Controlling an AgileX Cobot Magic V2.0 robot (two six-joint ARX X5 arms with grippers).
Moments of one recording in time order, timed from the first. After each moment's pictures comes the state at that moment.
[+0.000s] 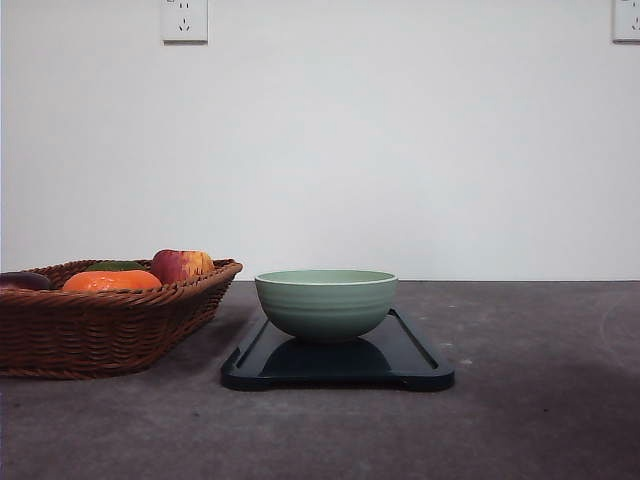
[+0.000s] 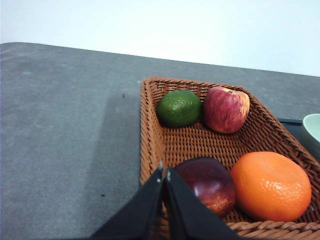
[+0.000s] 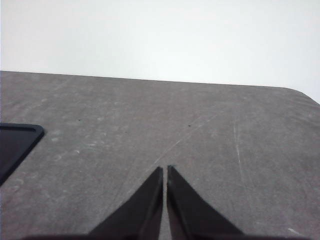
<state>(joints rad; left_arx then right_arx) 0.01 0.01 0.03 -0.15 0.10 -0.12 0.01 0.00 0.02 -0.06 0.00 -0.01</state>
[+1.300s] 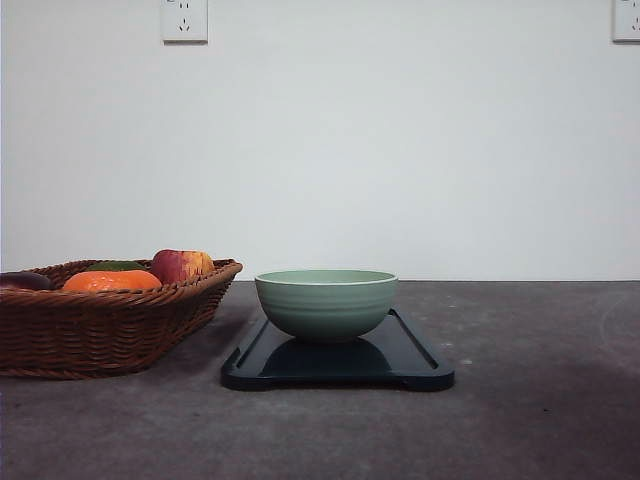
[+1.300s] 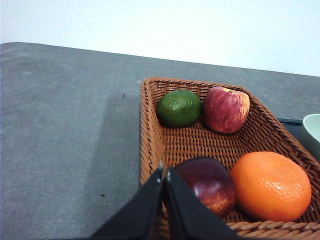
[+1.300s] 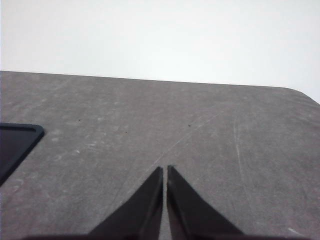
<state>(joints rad) 0.01 0.01 0.03 -0.15 0.10 -0.12 0.01 0.00 0.02 -0.06 0.00 -0.01</state>
